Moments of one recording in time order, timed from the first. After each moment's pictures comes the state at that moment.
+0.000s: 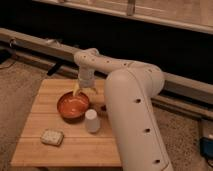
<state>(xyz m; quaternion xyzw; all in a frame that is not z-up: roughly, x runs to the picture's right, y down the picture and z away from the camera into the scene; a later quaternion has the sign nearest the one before) -0.117 0.043 0.882 -0.36 0.18 0.56 0.72</state>
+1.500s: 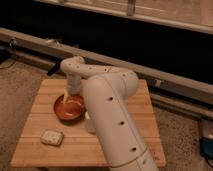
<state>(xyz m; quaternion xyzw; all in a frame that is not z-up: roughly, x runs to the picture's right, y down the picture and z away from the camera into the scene) -0.196 0.091 0.909 -0.41 0.20 0.49 0.74</state>
